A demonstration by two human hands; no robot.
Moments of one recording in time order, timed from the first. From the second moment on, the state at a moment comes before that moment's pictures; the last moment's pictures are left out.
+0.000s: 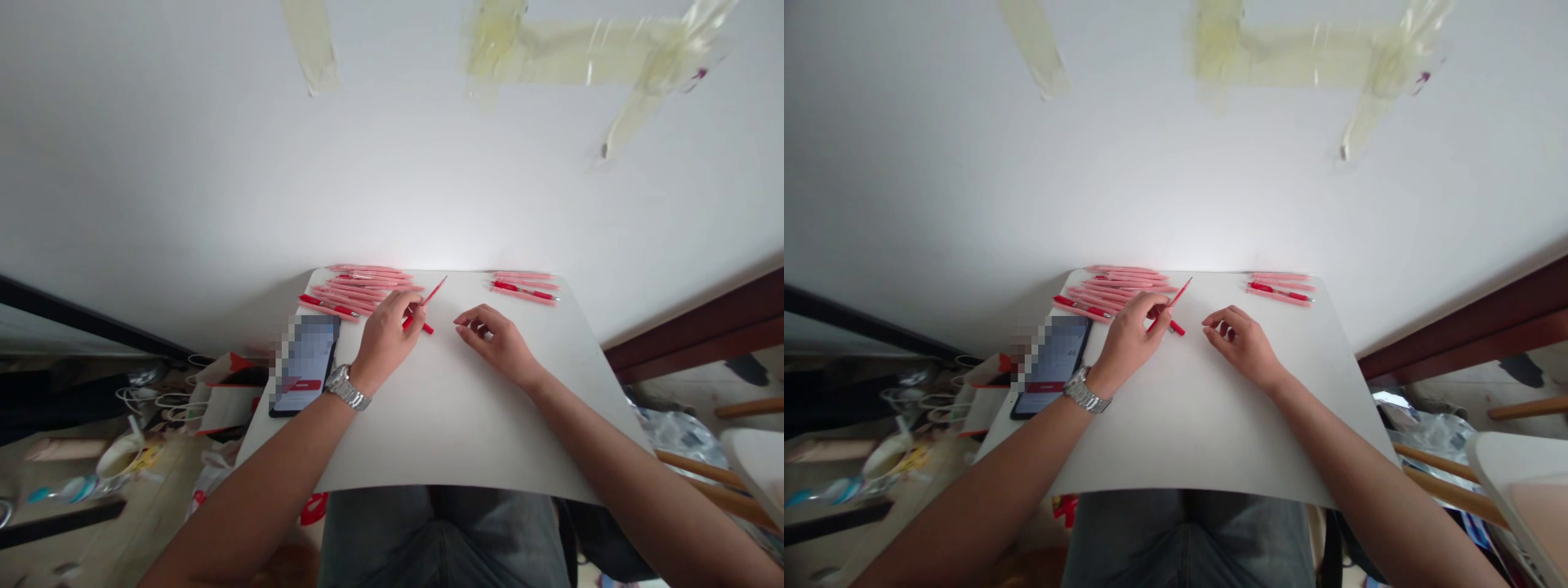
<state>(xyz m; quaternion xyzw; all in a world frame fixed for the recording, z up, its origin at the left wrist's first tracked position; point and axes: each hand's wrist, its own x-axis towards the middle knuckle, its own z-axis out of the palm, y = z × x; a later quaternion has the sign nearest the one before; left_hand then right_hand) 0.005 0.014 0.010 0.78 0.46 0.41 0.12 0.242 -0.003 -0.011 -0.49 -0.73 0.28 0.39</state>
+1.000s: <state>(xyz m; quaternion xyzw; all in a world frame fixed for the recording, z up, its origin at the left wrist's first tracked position) 0.005 0.014 -0.007 0.80 0.56 0.23 0.03 0.245 -0.004 -0.008 -0.48 -0.73 0.28 0.39</state>
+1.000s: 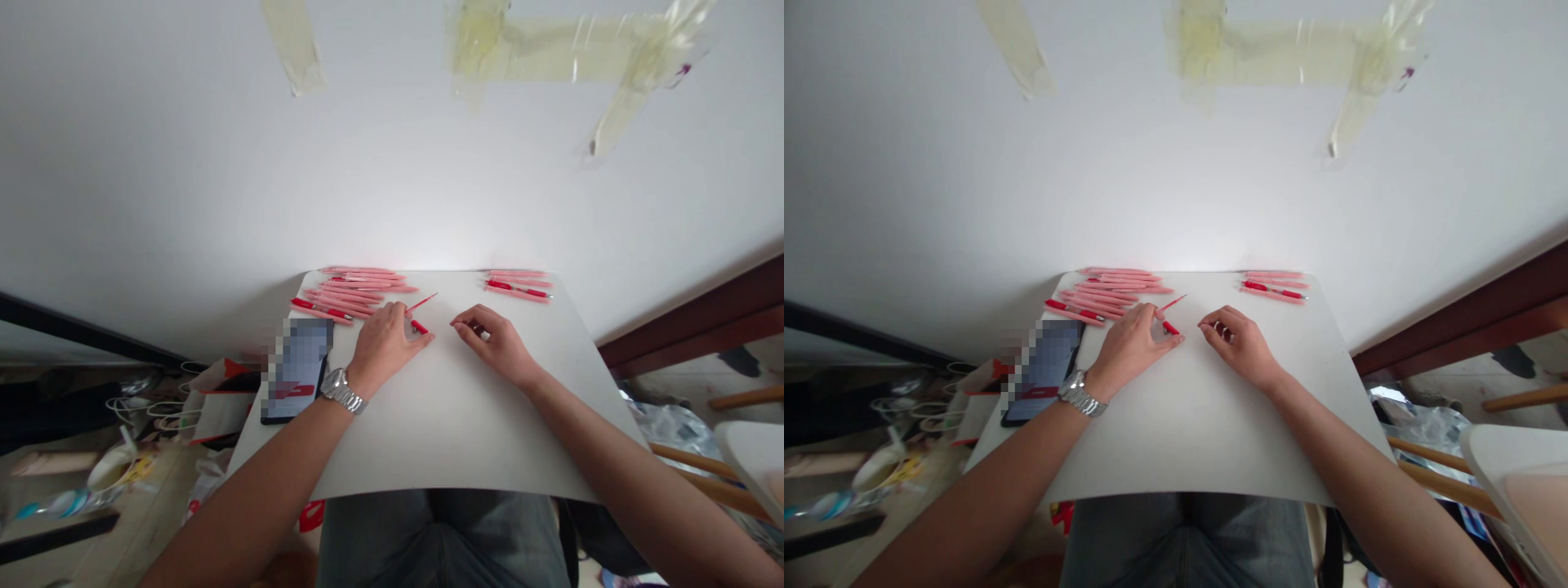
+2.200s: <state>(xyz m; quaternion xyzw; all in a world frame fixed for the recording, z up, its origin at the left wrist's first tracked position) 0.017 -0.003 0.015 0.83 0.36 0.35 0.25 0.238 -0.018 0.014 -0.40 -0.52 0.68 0.33</state>
